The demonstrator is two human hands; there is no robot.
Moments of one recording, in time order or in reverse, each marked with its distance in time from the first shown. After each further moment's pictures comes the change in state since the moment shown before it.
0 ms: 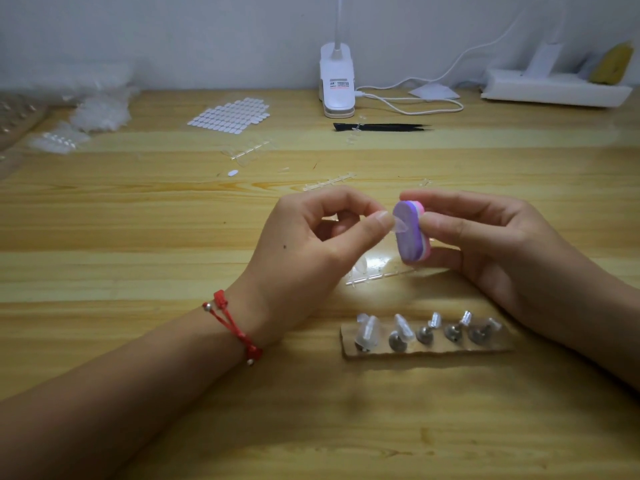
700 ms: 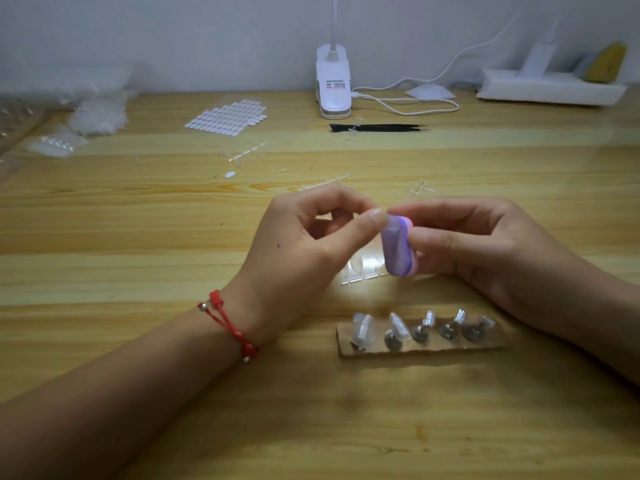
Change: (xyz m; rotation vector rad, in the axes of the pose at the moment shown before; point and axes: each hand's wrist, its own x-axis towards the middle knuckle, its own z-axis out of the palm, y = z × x) left_hand 0.001 0.002 0.002 0.000 0.025 0.018; right_hand 0.001 0.000 -0.003 -0.066 -0.092 0.013
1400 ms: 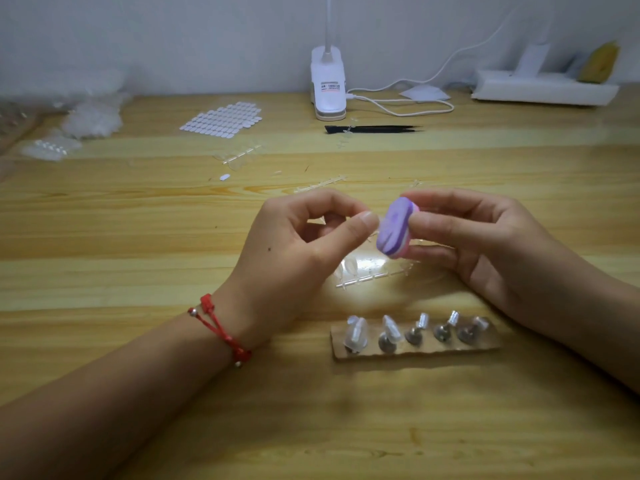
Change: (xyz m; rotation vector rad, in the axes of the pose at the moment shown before) left_hand -0.001 0.001 -0.001 -0.009 0.016 -0.058; right_hand 0.002 0.001 -0.001 0.119 0.103 -0.038
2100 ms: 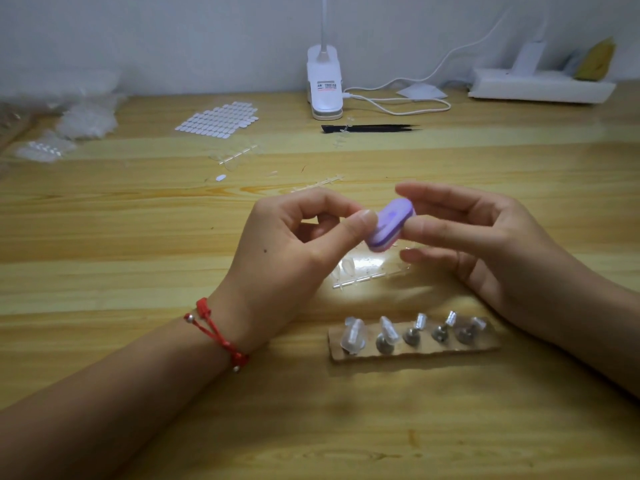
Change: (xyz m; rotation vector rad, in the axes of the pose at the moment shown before) left_hand 0.000 -0.001 0.000 0.024 0.027 0.029; right_hand 0.000 0.001 -0.001 -0.013 0.035 -0.012
